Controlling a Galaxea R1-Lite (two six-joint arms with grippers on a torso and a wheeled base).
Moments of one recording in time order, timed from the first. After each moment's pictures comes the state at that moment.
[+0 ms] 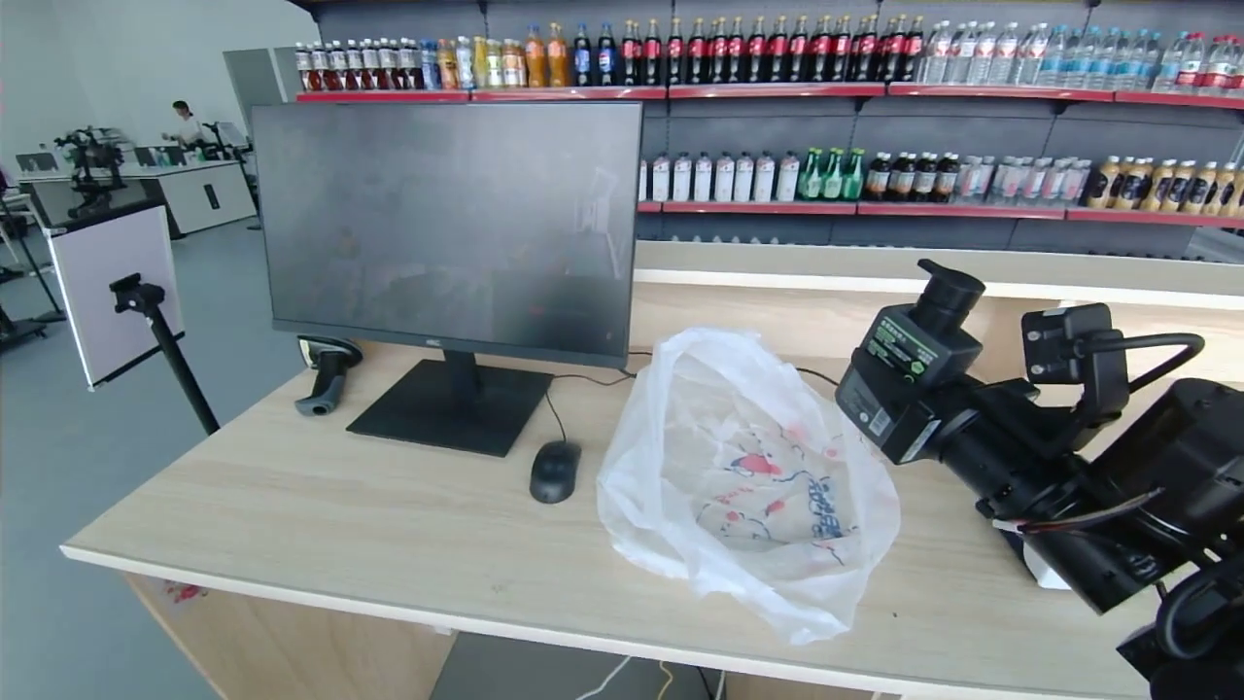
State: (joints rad) left arm 0.00 0.00 0.00 0.00 0.00 0.00; right arm 0.42 1.75 -0.38 -1.57 -0.10 0.01
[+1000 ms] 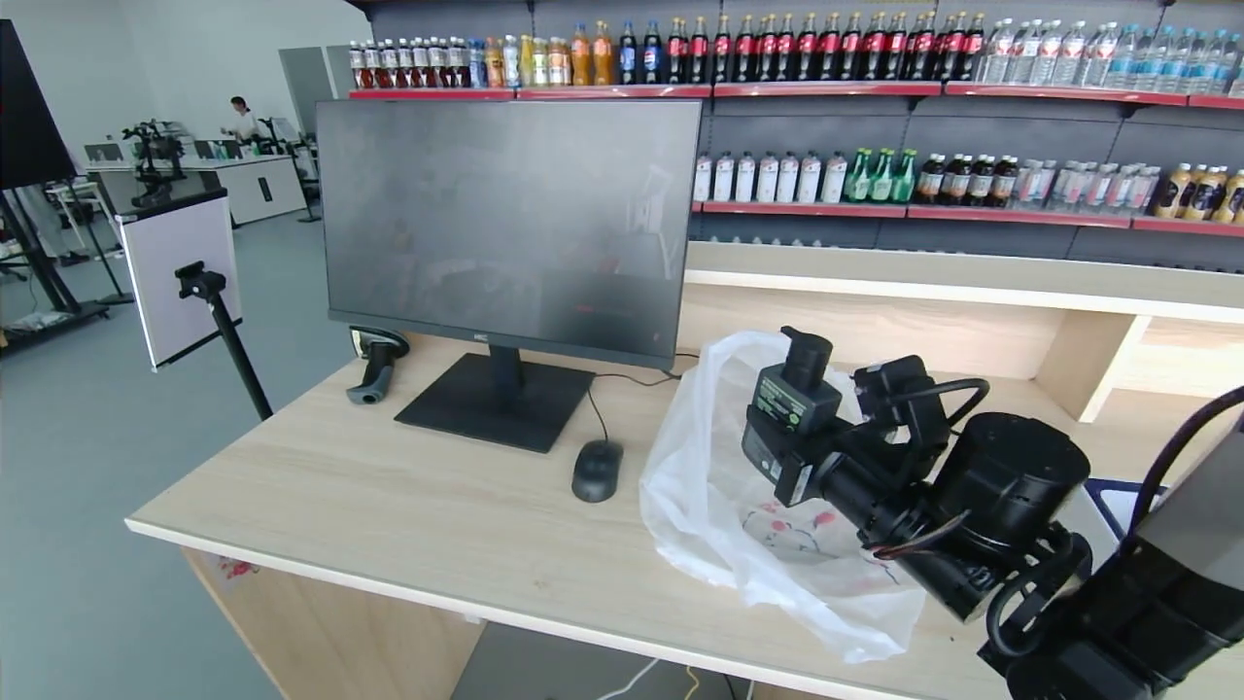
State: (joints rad) left arm 0.00 0.00 0.00 0.00 0.00 0.00; right arm 0.53 2.00 -0.49 -1.57 -0.09 0.00
